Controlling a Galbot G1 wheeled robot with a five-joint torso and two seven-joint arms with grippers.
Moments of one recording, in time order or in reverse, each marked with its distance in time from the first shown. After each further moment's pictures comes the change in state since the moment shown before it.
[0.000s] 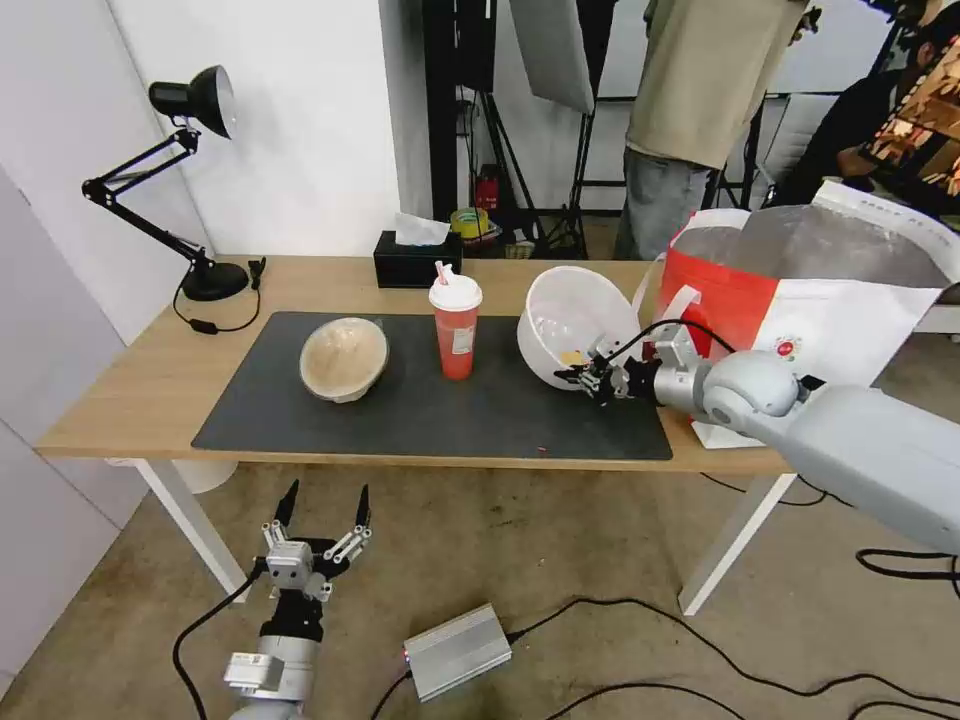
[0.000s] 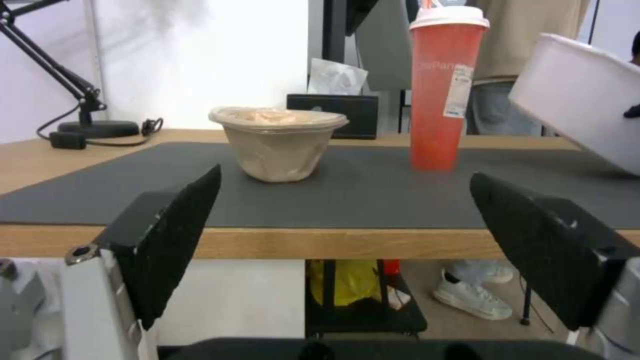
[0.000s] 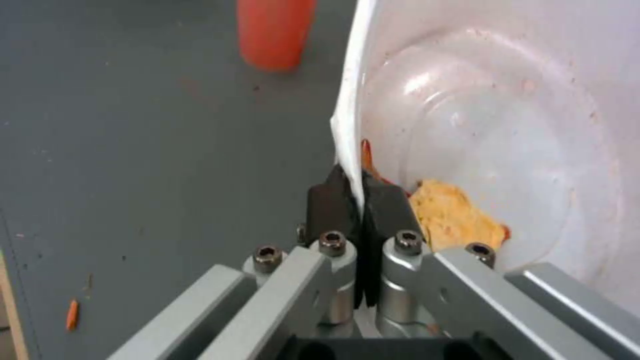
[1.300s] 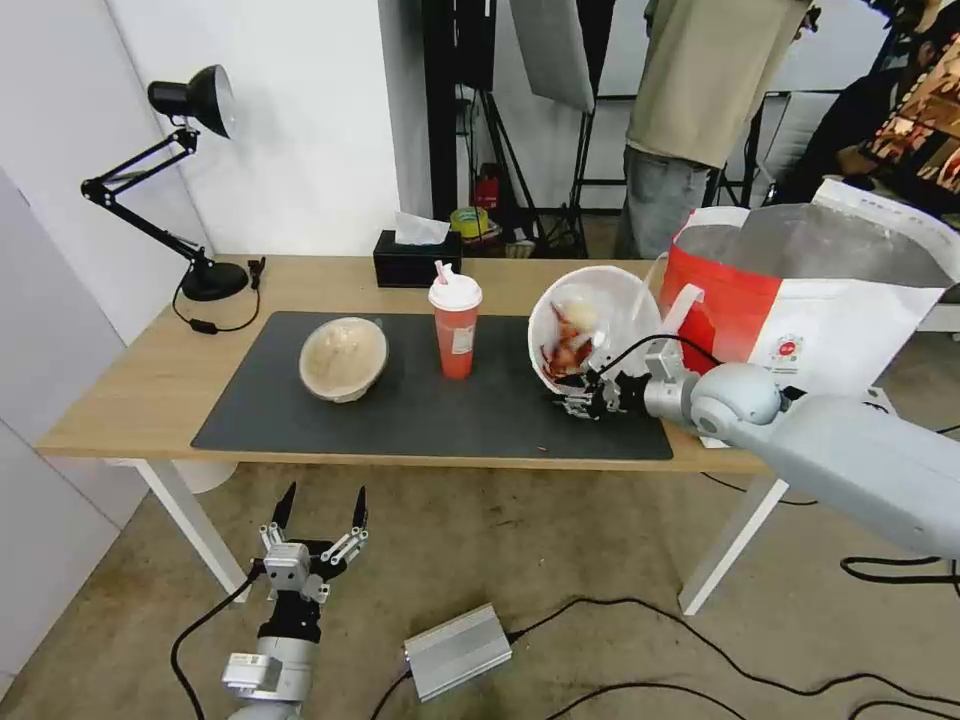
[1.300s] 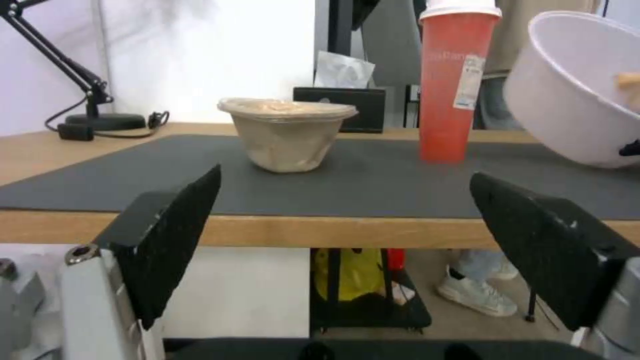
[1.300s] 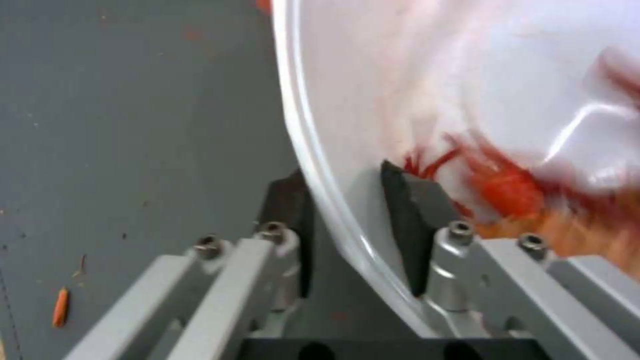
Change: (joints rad) left arm -0.005 -0.003 -0.011 0.016 -0.004 0.001 -0.001; right arm -0.025 0.063 -0.030 -0.080 0.022 -0.009 -0.019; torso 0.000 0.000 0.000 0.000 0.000
